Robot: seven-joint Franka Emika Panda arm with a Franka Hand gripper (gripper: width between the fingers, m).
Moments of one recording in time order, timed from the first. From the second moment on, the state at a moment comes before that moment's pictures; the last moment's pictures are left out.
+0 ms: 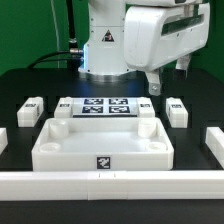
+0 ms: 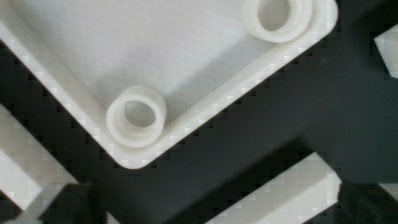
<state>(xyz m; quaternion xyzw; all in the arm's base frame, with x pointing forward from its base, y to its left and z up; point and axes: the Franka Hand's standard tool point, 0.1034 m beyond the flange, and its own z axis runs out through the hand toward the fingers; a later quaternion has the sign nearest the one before) 0.564 0.056 0.113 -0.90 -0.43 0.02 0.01</state>
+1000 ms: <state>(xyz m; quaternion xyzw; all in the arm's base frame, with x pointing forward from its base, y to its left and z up) 0.527 0.019 0.107 -0.80 -0.60 0.03 0.01</state>
